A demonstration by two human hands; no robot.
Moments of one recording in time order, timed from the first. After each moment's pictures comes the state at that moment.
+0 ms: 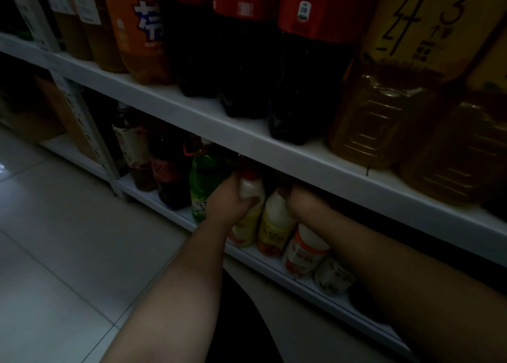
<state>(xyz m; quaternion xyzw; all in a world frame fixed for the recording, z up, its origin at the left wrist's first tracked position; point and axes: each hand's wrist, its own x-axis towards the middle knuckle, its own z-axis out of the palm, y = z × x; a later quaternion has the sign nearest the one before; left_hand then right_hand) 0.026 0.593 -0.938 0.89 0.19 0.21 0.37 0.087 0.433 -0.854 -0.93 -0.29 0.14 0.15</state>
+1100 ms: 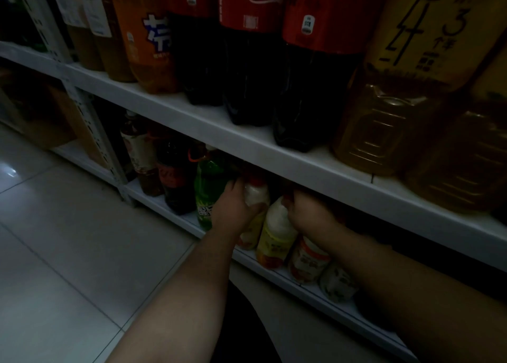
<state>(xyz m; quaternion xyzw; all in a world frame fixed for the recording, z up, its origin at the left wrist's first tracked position) 0.027 0.589 -0.943 0.90 0.22 0.21 0.31 0.073 0.432 -0.859 -0.95 -0.27 0.06 0.12</state>
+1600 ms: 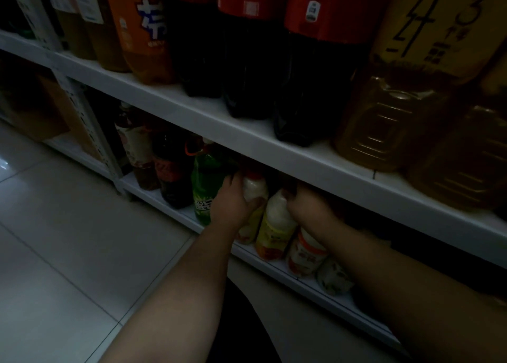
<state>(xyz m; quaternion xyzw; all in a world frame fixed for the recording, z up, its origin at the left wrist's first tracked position) 0.032 0.590 -0.950 0.90 0.22 0.21 0.32 0.083 0.436 -0.877 -0.96 -0.22 0.02 0.17</state>
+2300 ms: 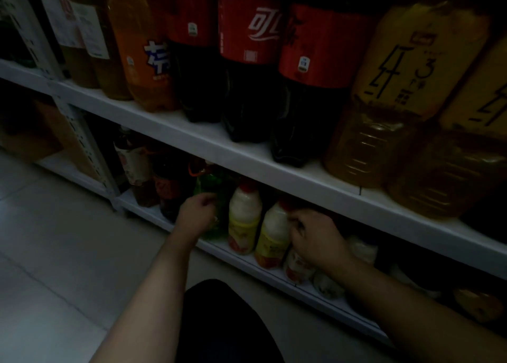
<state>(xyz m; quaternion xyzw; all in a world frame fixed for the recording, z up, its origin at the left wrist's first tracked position) -0.013 0.658 -0.914 0.78 0.29 0.12 0.54 0.037 0.394 -0.841 -0.92 -0.33 0.01 0.22</state>
